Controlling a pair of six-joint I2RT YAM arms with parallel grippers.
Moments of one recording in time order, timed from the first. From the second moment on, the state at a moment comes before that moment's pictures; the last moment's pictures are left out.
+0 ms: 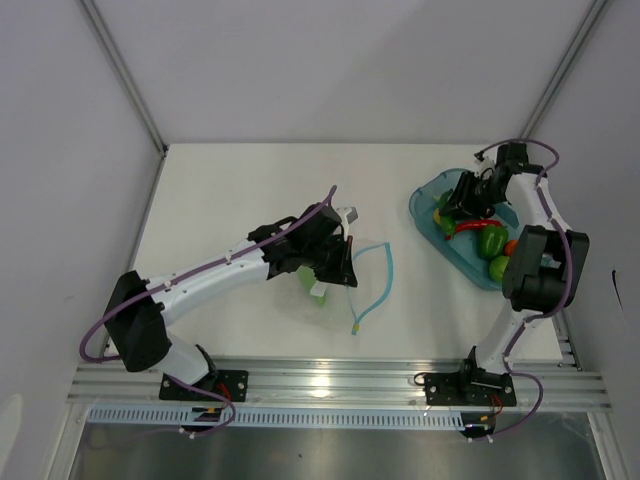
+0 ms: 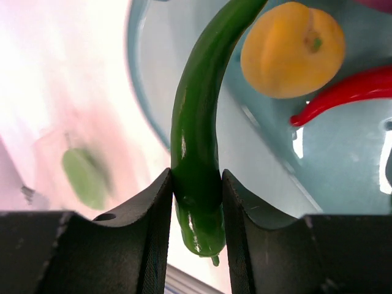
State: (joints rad) left arm -0.89 1.49 1.22 -0.56 0.24 -0.67; right arm -0.16 1.89 1.56 -0.84 -0.52 0.15
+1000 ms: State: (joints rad) left arm -0.82 1.56 1.31 -0.57 0.26 -0.64; right arm 0.45 1.07 0.97 -0.84 -0.65 0.37
